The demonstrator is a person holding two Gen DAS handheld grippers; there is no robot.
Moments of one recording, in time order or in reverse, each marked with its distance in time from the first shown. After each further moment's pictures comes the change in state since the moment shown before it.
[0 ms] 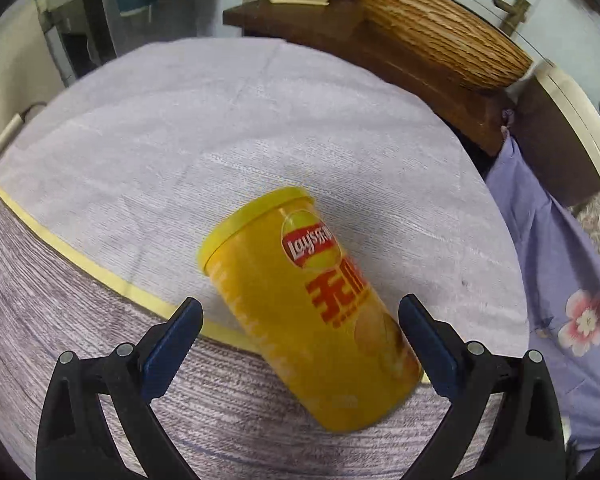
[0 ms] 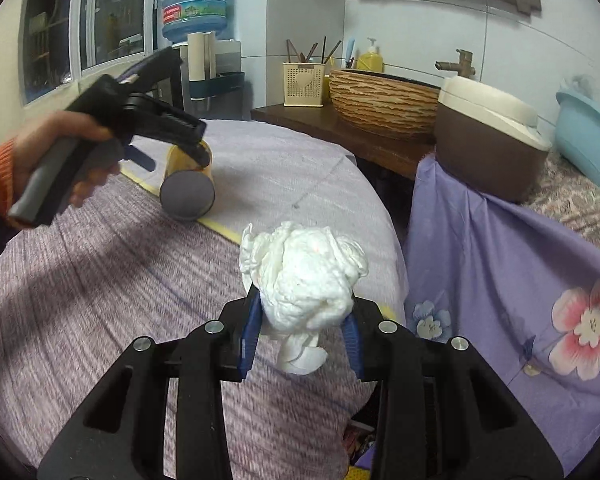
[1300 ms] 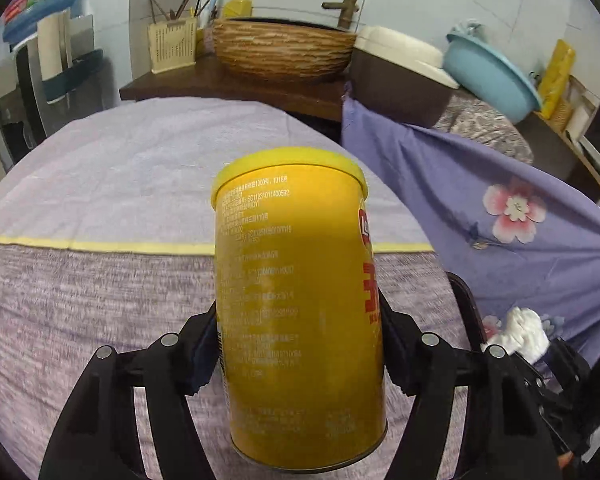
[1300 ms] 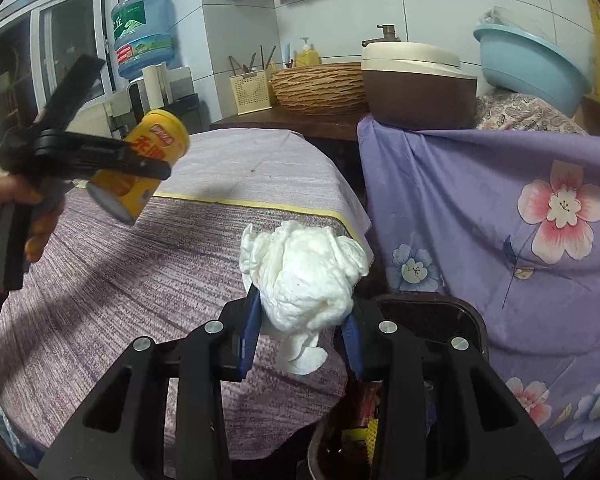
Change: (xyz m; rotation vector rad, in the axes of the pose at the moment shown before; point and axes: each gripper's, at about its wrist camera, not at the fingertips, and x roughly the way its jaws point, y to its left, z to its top) left arm -0.069 -0.065 -0.153 0.377 -0.254 -0.214; right arm -0.055 -0.018 -0.088 0.219 -0.068 -0.066
